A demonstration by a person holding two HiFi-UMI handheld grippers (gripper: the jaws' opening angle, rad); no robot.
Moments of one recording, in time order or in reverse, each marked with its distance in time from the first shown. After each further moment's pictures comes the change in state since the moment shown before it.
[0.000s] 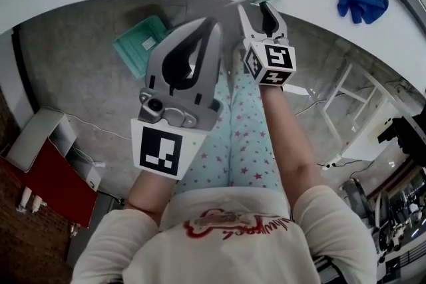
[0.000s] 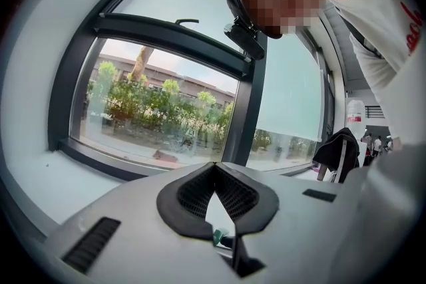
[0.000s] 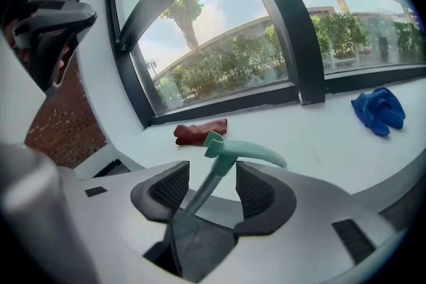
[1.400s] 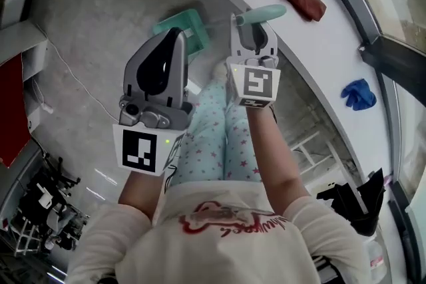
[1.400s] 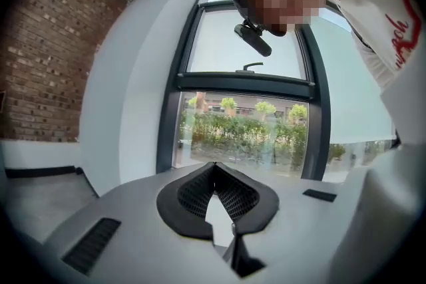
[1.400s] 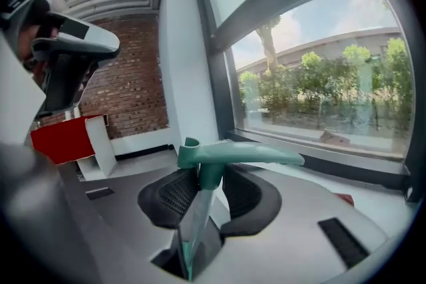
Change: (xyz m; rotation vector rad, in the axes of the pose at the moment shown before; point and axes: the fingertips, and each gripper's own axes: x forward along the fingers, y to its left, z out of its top) left arm -0.212 0.155 0.082 0.035 -0.151 0.604; right arm 0.011 0.297 0.084 -0.456 -0.073 0.468
